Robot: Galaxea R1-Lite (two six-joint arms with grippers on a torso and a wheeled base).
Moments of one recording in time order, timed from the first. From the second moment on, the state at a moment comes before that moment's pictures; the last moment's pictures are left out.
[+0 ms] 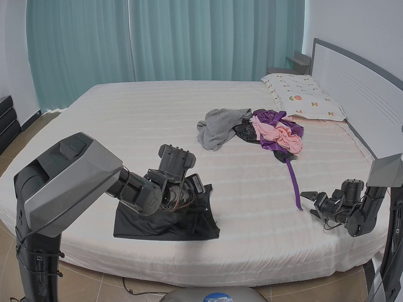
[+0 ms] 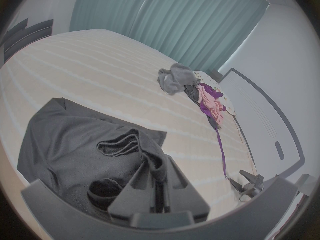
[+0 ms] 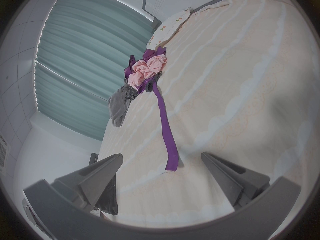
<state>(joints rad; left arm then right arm) -0.54 2.31 -1.31 -0.34 0.13 -0.75 -0.09 2.42 -0.58 -1.30 0.41 0.79</state>
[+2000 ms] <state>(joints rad) -0.19 2.16 -0.94 -0.41 -0.27 -1.04 0.13 2.32 -0.55 -1.25 0.19 0.76</state>
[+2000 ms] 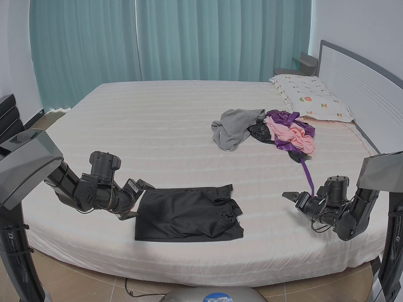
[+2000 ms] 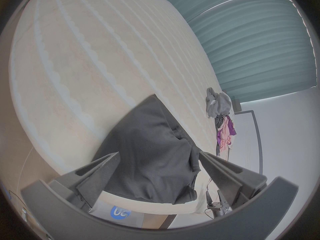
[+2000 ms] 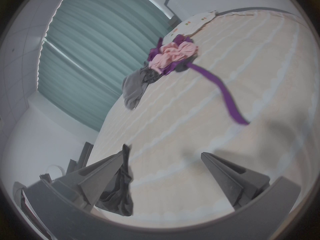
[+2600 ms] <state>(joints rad) -0.19 2.18 -0.94 -0.43 -0.26 -1.04 0.44 2.22 -0.56 -1.05 -0.03 0.61</state>
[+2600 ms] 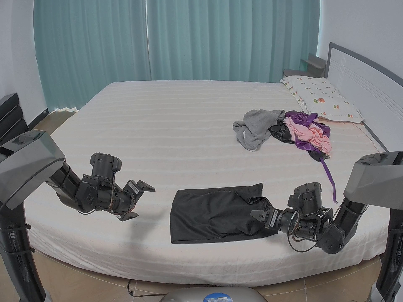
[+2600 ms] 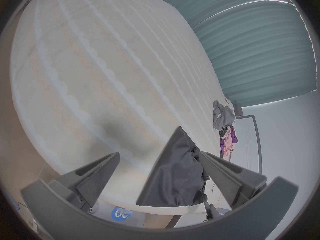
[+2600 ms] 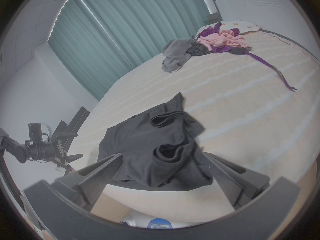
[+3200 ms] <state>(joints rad) -0.19 2.18 -0.94 -0.43 -0.26 -1.04 0.39 2.23 -0.51 -0.92 -0.13 0.43</state>
